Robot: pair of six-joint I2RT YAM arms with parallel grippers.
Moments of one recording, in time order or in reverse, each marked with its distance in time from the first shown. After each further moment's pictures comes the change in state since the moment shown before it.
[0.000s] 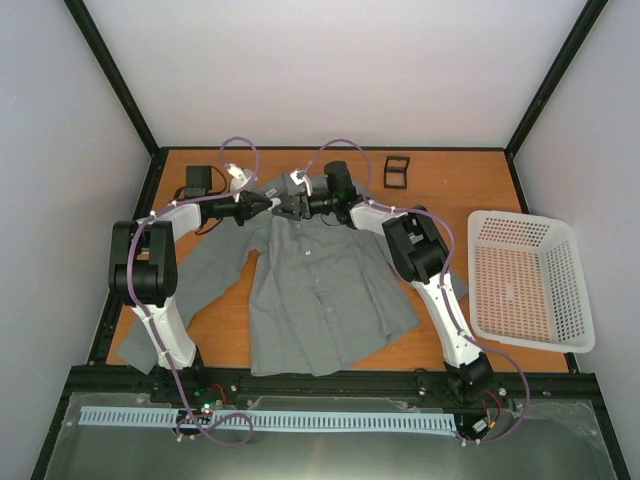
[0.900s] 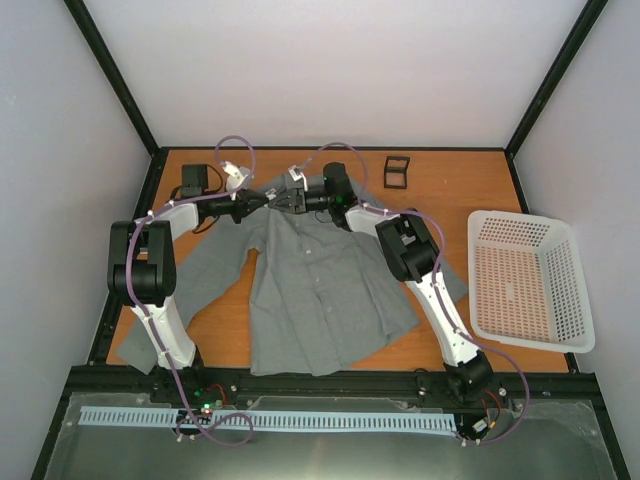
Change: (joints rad) left arm 0.018 0.002 0.006 0.024 -0.003 0.000; right arm 0.001 0.109 0.098 0.237 -0.018 0.354
